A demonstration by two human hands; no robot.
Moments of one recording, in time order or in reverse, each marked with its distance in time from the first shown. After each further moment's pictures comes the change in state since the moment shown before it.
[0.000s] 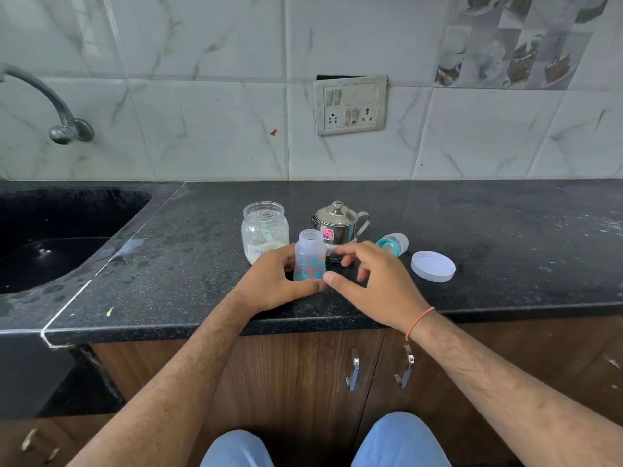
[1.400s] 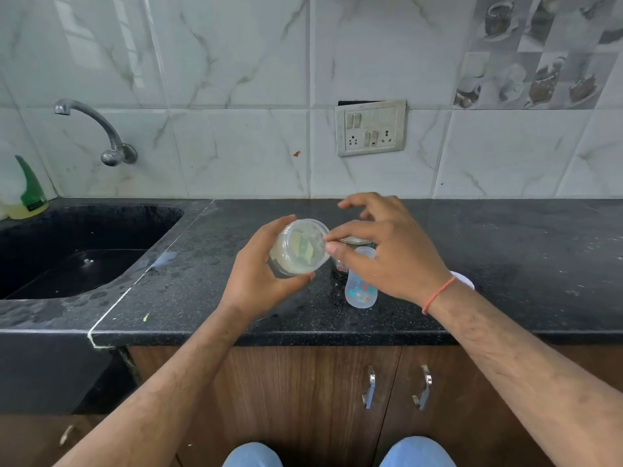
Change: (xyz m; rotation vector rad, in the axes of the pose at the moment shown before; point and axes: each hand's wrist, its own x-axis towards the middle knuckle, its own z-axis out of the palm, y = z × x) left_hand -0.029 0.019 -0.038 0.128 0.485 0.186; right_hand 0.046 -0.069 -0.049 -0.148 0.047 -0.280
